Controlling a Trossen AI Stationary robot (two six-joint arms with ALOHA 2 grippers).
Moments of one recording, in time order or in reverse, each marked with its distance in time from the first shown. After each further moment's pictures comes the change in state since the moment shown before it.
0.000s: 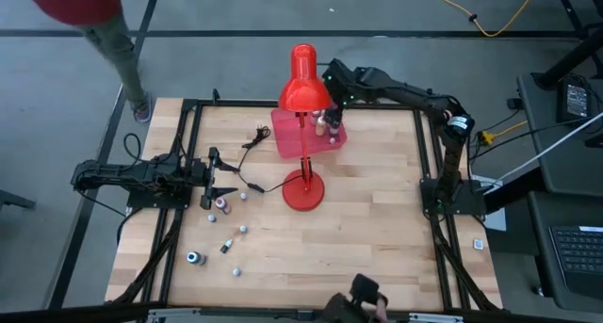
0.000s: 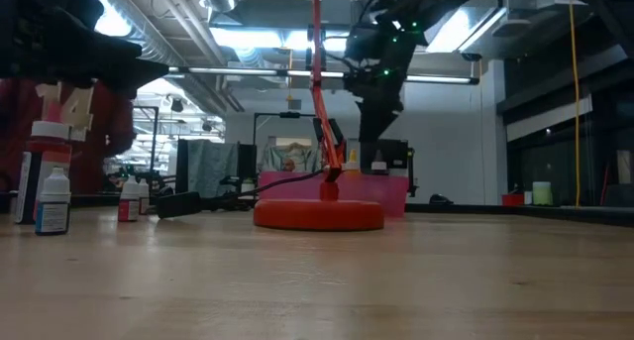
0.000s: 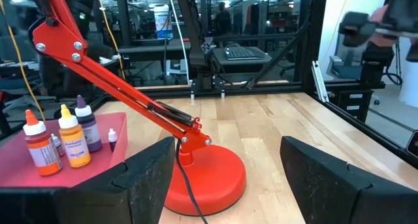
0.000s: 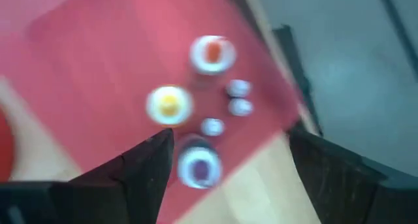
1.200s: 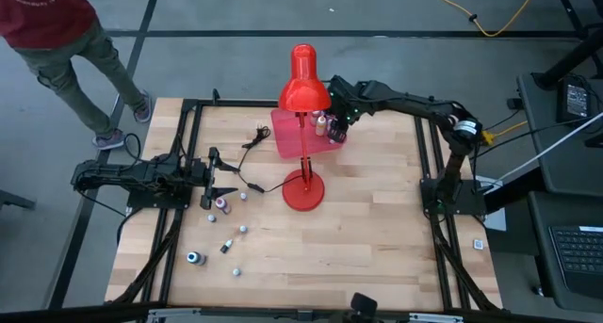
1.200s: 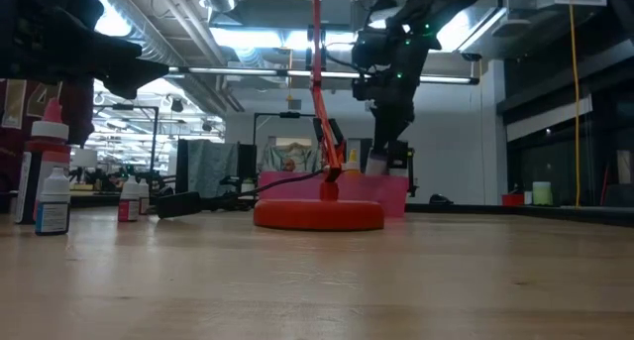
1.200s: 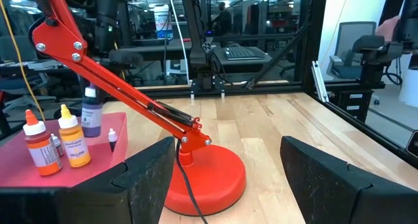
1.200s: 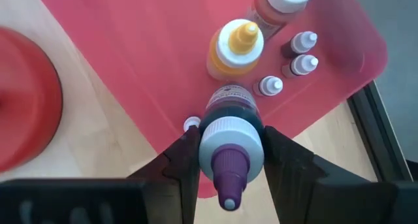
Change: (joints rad) left arm 0.000 0.000 0.000 0.000 0.000 0.000; right arm 0.054 -0.075 -0.195 0.038 -0.089 0.029
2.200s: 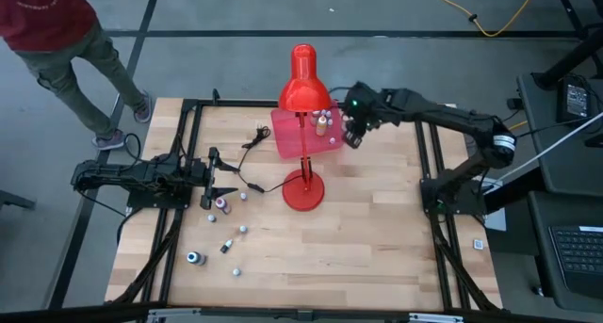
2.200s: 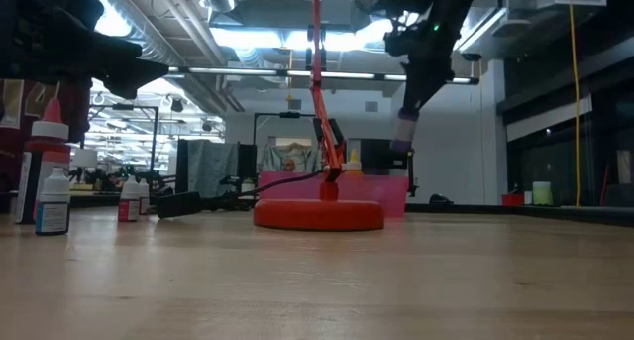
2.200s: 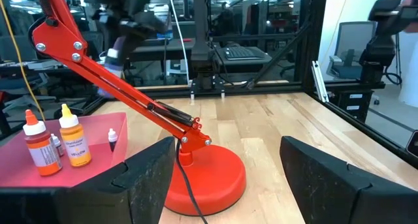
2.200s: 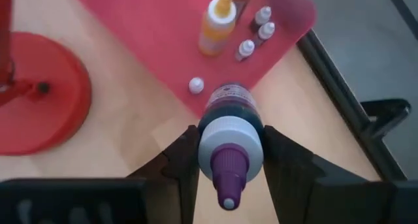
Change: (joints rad) left arm 0.000 0.000 0.000 0.000 0.000 0.000; right arm 0.104 -0.304 -0.133 -0.079 0.146 0.213
